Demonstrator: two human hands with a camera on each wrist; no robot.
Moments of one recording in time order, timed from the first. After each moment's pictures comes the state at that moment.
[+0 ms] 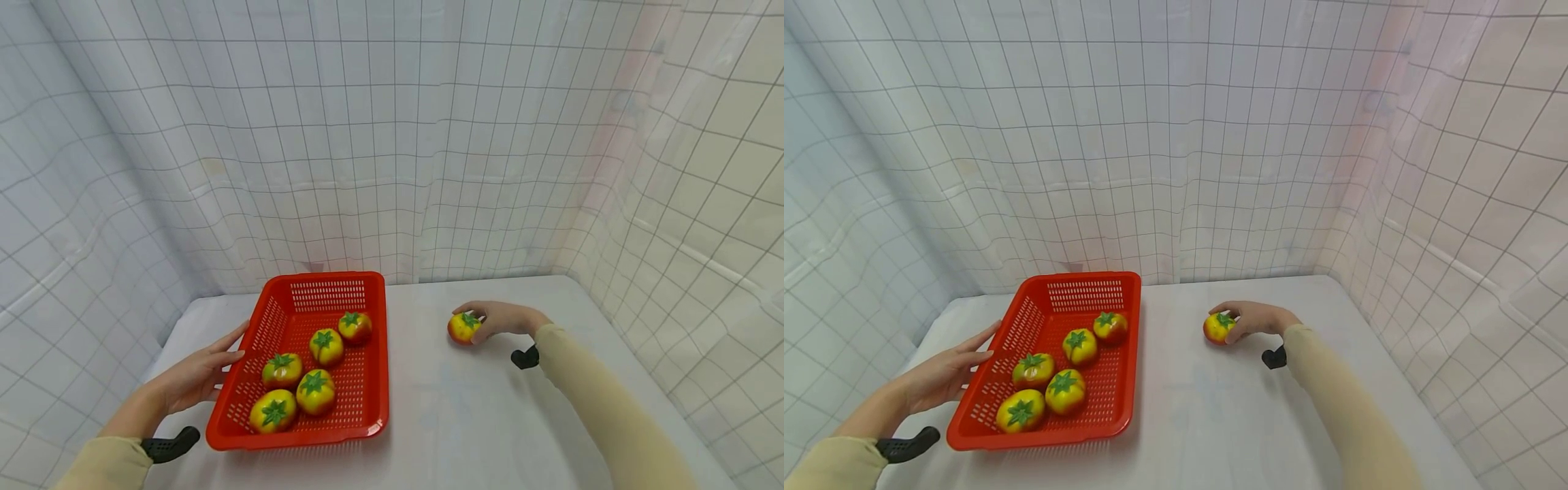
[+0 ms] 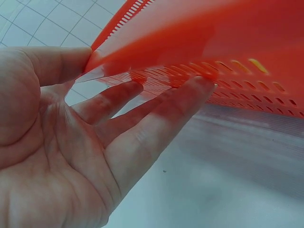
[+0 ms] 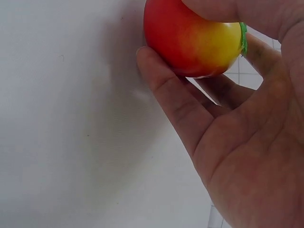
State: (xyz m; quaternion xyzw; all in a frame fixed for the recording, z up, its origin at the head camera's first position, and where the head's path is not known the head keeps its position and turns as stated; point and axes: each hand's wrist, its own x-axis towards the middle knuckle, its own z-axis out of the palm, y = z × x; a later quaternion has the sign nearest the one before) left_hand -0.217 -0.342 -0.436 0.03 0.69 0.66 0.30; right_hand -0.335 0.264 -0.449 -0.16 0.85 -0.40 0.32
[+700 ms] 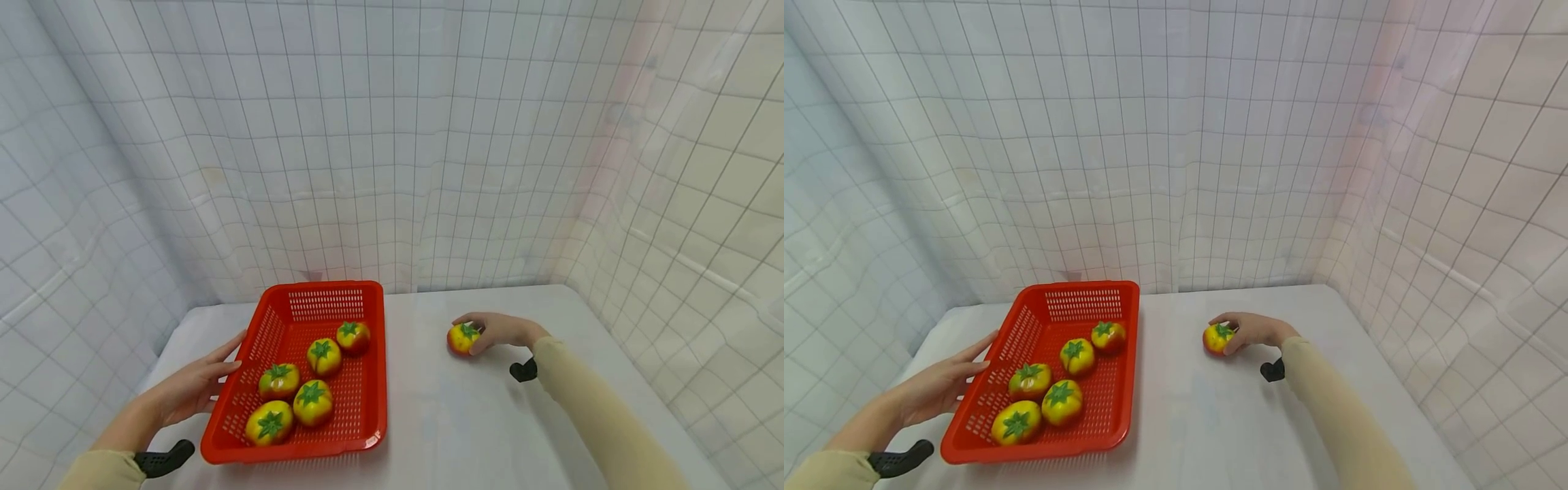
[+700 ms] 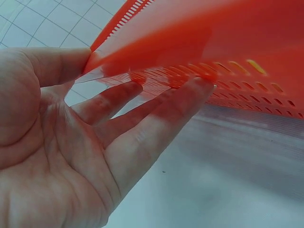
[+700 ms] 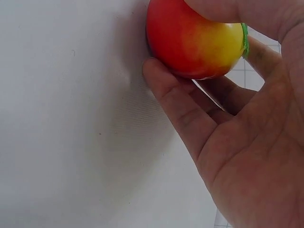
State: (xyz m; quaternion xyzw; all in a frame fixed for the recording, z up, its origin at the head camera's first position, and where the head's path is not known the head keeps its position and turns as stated) left_hand -0.215 -0.342 -0.438 0.03 0.68 0.67 0.31; right_hand -0.336 0.267 -0.461 -0.15 0.86 -0.39 0.29
